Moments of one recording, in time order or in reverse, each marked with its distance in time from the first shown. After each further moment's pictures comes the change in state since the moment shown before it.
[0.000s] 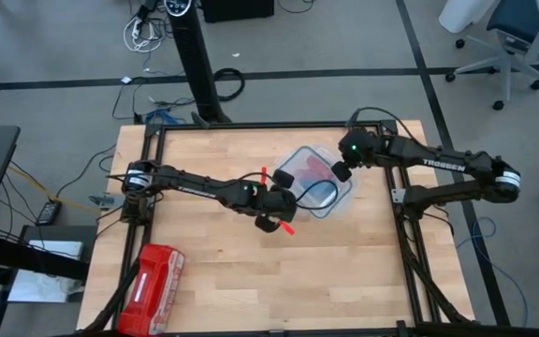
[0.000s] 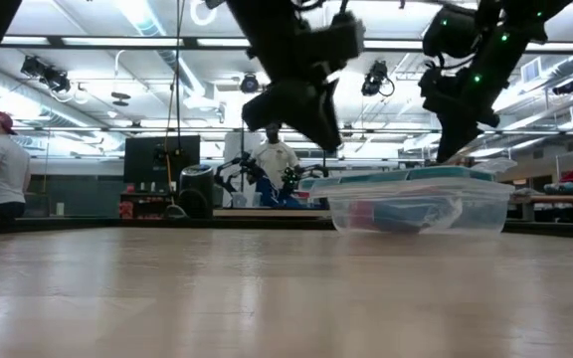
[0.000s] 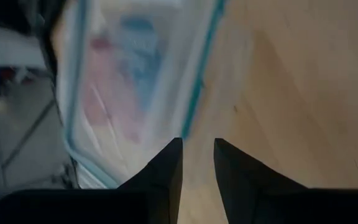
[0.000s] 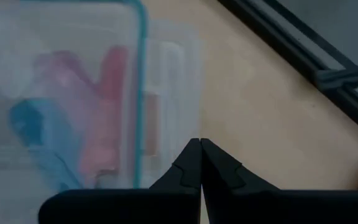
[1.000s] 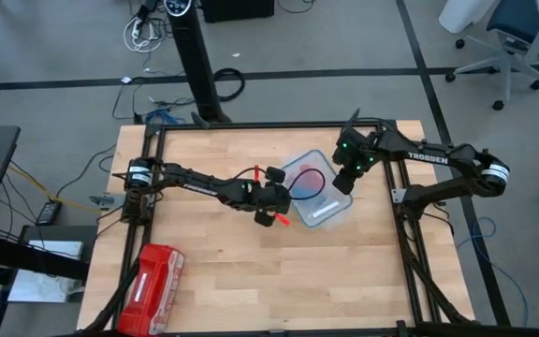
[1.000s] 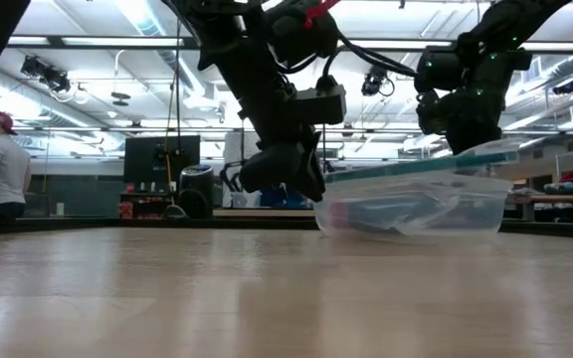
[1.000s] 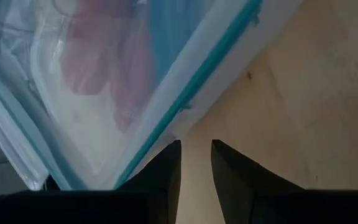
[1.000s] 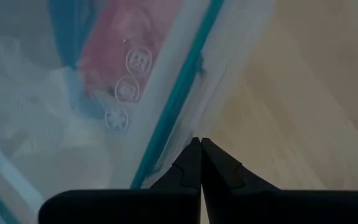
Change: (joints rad) left arm 0.072 0.007 -0.238 0.279 0.003 -0.048; right arm -0.108 0.154 0.000 -0.093 -0.516 -0.111
